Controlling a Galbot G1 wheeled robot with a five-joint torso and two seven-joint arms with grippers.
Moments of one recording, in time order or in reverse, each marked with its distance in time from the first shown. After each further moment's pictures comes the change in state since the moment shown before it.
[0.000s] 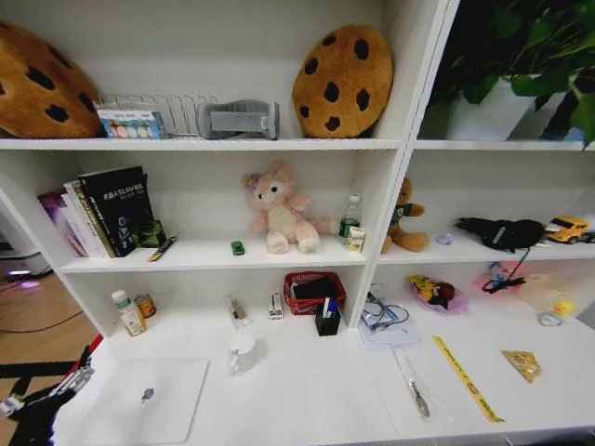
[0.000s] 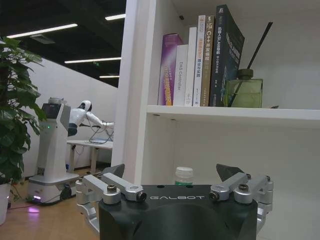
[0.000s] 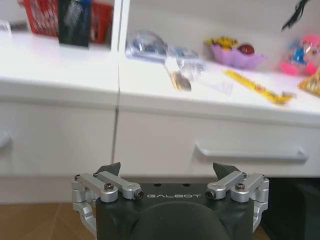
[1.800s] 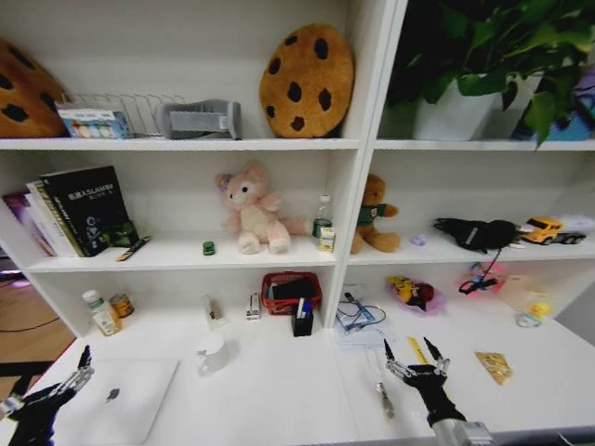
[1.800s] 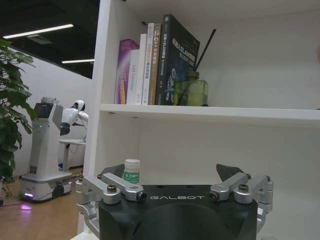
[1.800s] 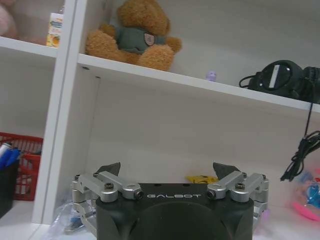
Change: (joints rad) left arm 0.000 0.000 0.000 0.000 0.000 0.000 0.000; right arm 0.390 -0.126 0.154 0.361 0.112 -0.385 -0.126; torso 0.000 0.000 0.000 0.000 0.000
